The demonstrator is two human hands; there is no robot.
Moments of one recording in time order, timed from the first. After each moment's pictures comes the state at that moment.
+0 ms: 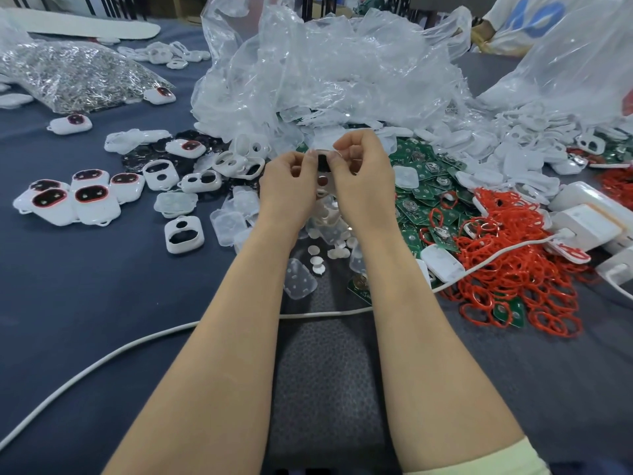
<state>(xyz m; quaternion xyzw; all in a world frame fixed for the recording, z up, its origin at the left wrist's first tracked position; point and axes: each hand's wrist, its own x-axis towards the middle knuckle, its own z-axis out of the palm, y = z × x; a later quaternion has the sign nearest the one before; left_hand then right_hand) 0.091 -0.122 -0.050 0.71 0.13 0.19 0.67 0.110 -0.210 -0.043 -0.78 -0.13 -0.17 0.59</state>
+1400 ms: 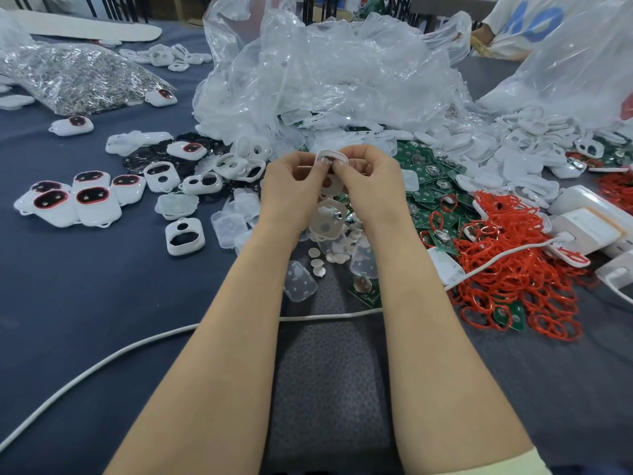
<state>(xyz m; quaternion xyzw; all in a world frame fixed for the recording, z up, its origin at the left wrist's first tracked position) 0.087 -0.121 -0.048 0.72 0.11 0.18 0.67 0.117 -0.219 -0.041 -0.76 -0.09 -0.08 0.64</state>
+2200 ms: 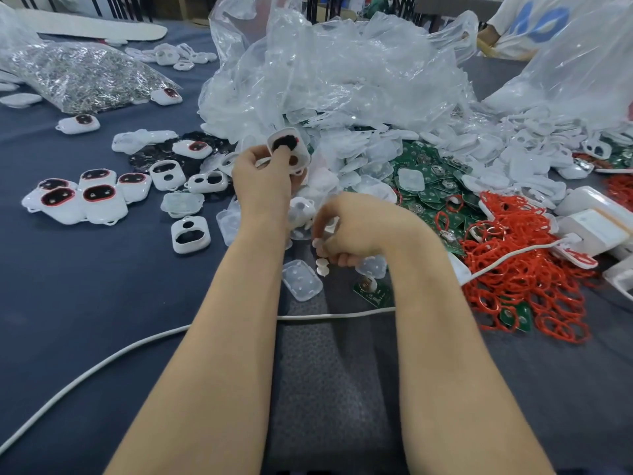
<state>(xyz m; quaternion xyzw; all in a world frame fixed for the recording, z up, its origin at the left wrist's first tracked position) 0.089 -0.104 -0.040 0.49 0.22 0.24 0.81 0.079 -0.220 -0.012 -0.93 -0.21 0.23 0.20</state>
